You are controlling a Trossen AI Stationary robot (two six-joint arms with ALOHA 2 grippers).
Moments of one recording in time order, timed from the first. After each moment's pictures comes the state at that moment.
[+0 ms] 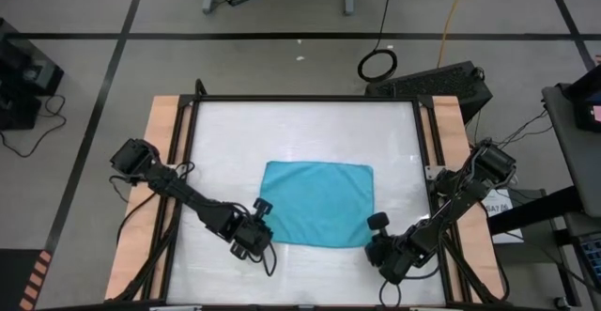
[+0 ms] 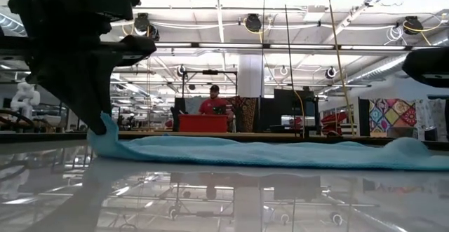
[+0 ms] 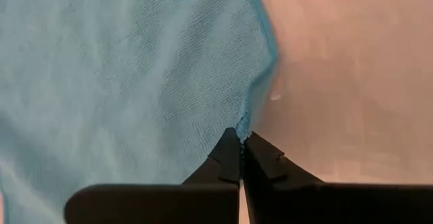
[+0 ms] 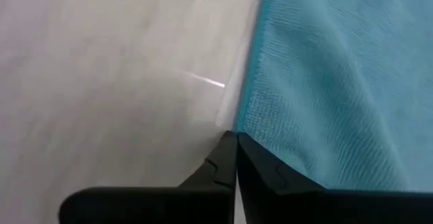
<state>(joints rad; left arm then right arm) -0.54 1.72 1.00 -0.54 -0.28 0.05 0.84 1.68 0.83 -0.53 0.39 0.48</state>
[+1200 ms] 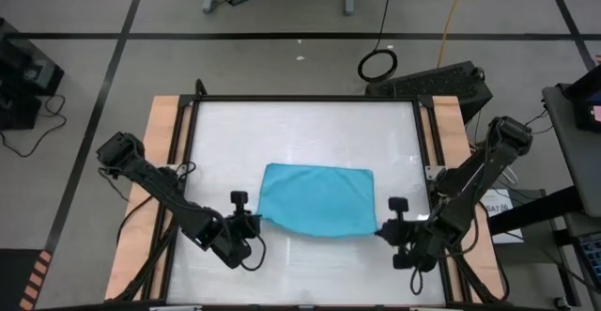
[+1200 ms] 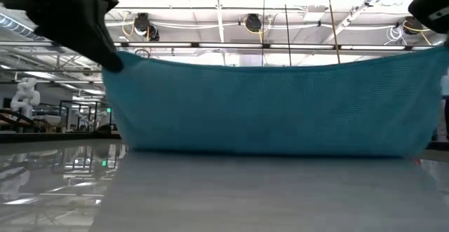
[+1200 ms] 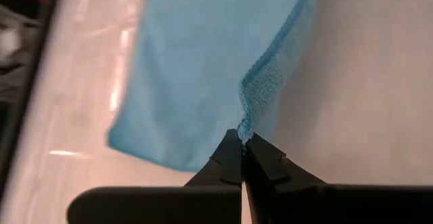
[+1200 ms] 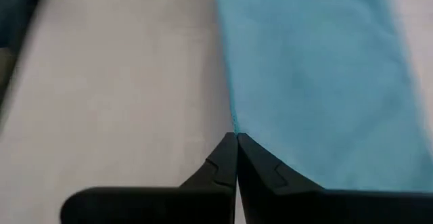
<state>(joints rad) -0.67 1.58 1.00 -0.67 -0.71 -0.48 0.89 1.29 0.83 -0.68 0.58 0.78</state>
